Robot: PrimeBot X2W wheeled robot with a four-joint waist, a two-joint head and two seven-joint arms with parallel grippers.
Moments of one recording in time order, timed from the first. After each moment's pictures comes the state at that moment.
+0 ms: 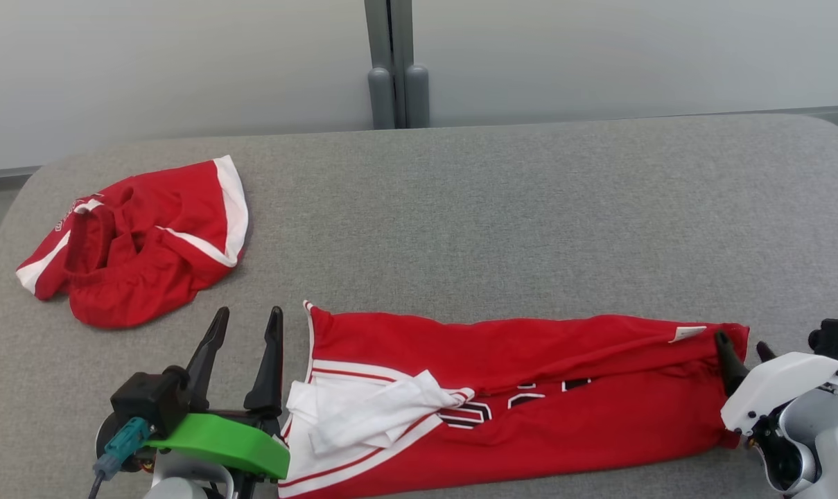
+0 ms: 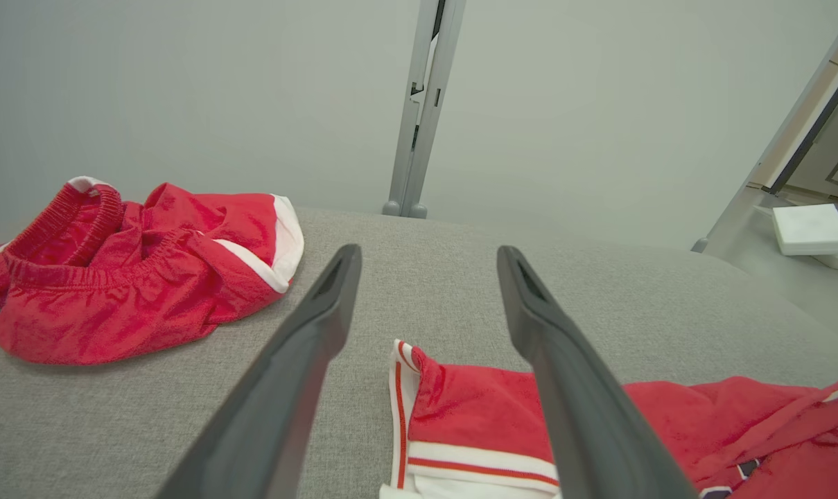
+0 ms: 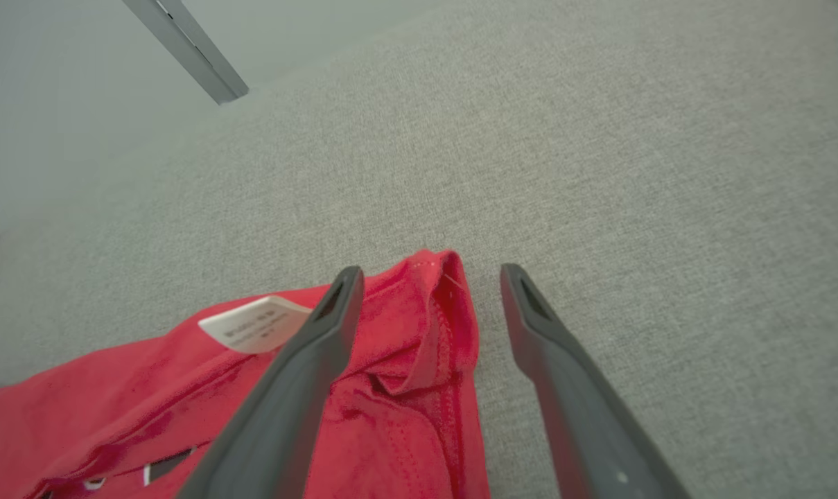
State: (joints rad) left arm -0.12 0.34 -0.47 0.10 -0.67 0.13 -0.26; right arm -0.20 -0.17 -0.18 0.50 0.44 0.13 0.14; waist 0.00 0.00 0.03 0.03
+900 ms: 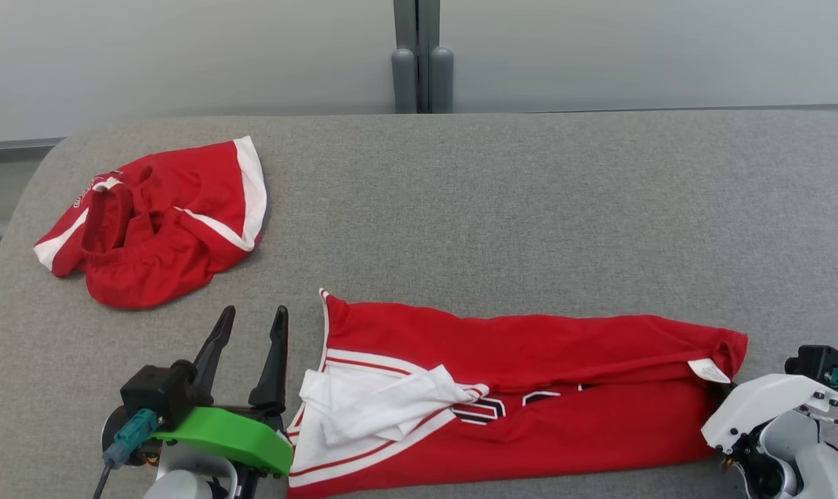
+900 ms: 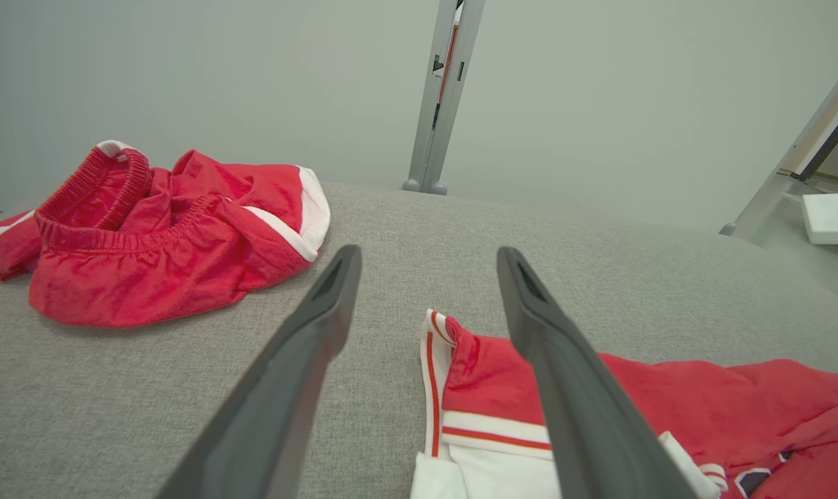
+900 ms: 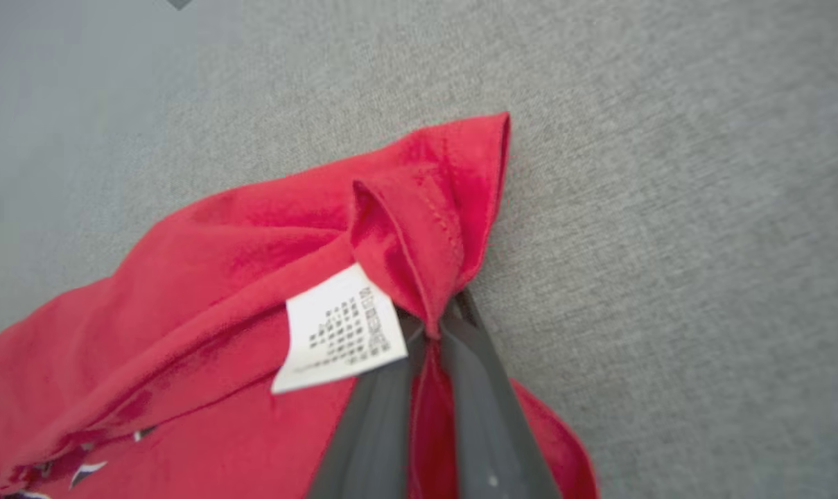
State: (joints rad) left arm -0.15 0.32 -0.48 0.17 -0.66 0.10 -0.26; right arm -0.21 -0.14 -0.14 0.64 0.55 0.13 0.16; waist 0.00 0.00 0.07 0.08
